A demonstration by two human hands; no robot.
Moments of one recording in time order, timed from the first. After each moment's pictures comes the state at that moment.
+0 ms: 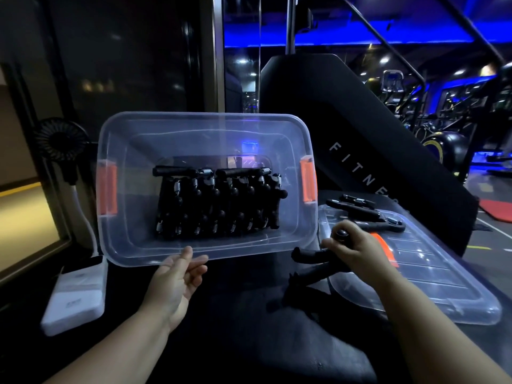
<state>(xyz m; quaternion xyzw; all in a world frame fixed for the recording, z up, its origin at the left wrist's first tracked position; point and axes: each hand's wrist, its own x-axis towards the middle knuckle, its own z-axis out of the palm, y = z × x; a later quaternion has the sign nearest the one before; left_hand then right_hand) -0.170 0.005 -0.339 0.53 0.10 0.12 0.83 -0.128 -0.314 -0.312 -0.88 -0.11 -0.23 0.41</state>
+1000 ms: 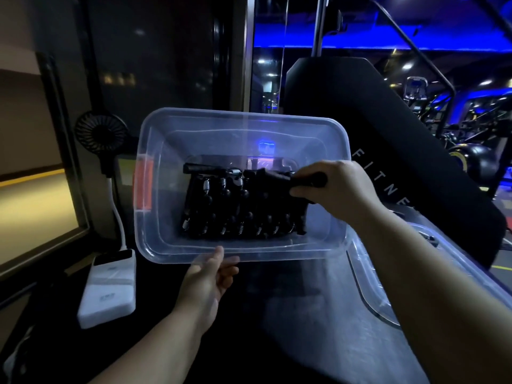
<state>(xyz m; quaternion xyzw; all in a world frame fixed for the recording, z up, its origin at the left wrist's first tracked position) -0.167 0.010 -0.338 0.51 0.09 0.10 0.85 -0.115 -0.202 -0.188 -0.90 -0.20 -0.31 0.24</state>
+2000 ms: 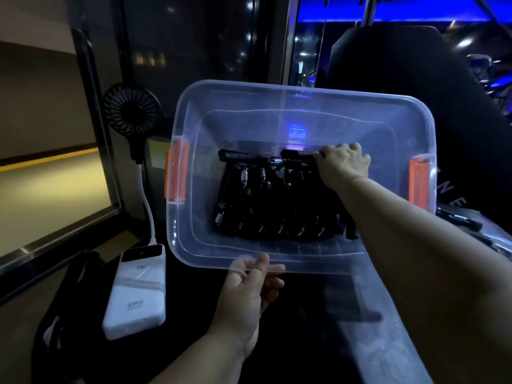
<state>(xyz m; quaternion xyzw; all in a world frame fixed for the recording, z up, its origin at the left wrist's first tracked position) -0.158 0.016 -0.346 0.51 0.07 0.10 0.85 0.059 -0.119 -0.211 -0.96 -0.04 -0.28 0.09</state>
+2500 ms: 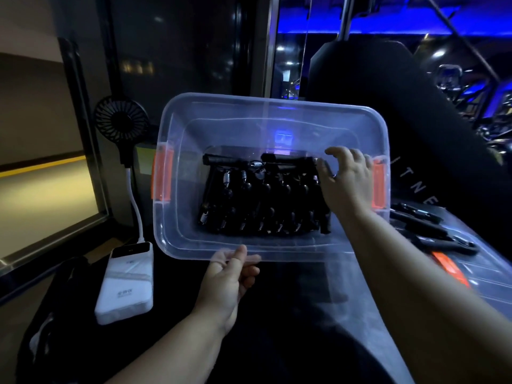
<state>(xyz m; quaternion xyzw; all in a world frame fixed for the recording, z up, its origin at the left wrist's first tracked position) -0.157 0.016 -0.343 0.52 0.09 0.12 0.84 -0.018 -0.161 -0.230 -0.84 -0.10 -0.46 0.27</state>
